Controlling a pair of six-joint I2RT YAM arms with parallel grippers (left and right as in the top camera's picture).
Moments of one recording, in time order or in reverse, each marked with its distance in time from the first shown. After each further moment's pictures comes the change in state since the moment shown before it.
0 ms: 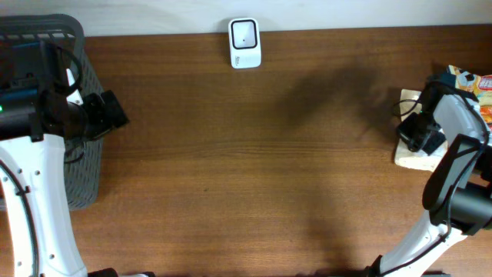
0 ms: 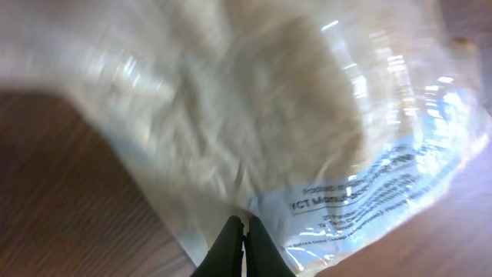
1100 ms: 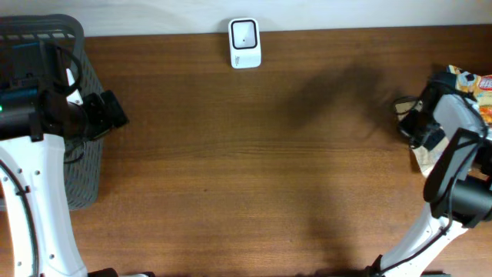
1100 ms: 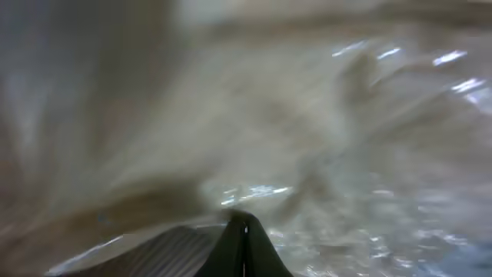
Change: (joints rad) left arm 0.000 0.000 0.000 0.000 0.000 0.000; right arm -0.031 0.066 0.026 0.108 -0.023 -0.053
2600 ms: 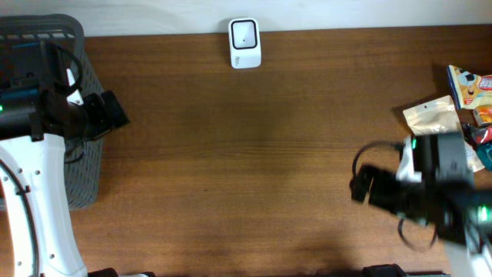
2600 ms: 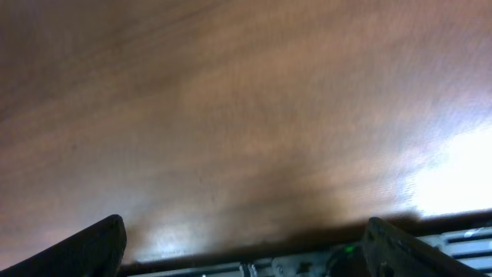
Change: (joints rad) left arm 0.000 0.000 -0.001 0.000 0.001 0.000; right arm 0.489 -1.150 -0.228 -0.682 -0.271 -0.026
